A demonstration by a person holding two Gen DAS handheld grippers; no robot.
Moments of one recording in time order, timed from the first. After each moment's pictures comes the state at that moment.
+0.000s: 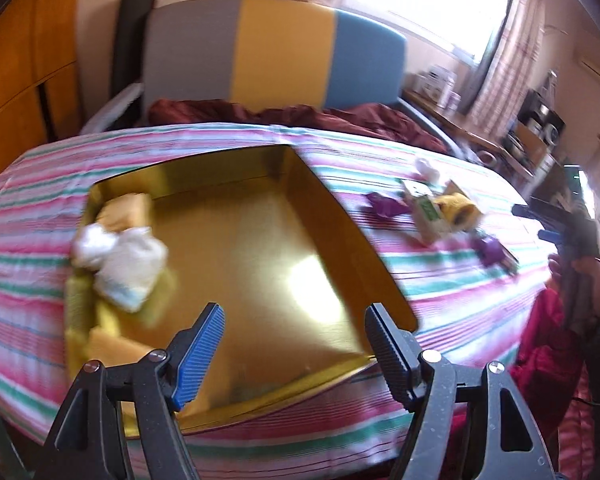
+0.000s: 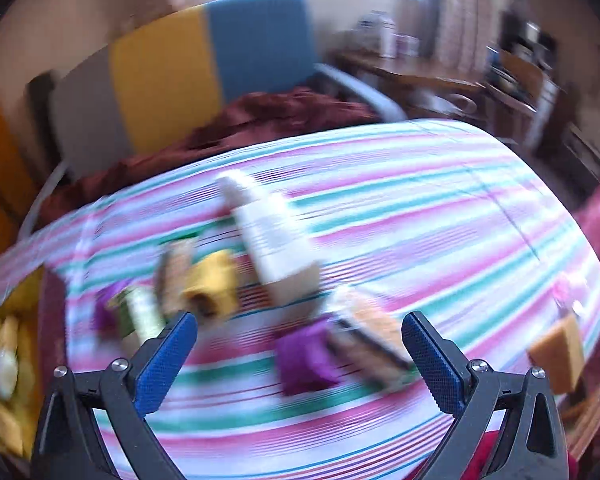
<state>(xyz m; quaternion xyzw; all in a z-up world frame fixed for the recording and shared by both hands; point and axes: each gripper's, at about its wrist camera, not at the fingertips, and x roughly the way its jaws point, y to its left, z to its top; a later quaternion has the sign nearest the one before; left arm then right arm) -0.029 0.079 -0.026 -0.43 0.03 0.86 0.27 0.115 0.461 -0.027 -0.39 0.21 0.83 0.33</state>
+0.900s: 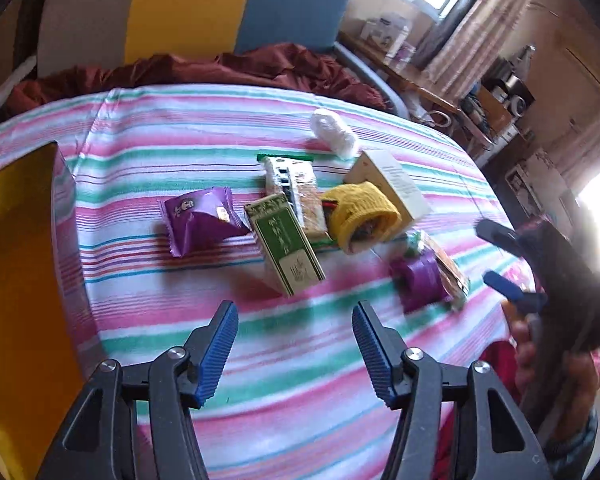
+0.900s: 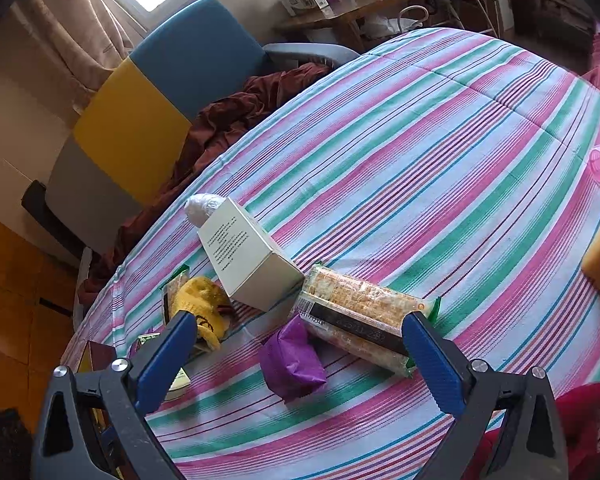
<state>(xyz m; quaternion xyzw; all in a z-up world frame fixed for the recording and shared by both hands) -0.081 0.292 -0.065 -0.53 0.01 0.78 0.34 0.142 0.503 -0.051 -0.35 0.39 0.81 0.26</state>
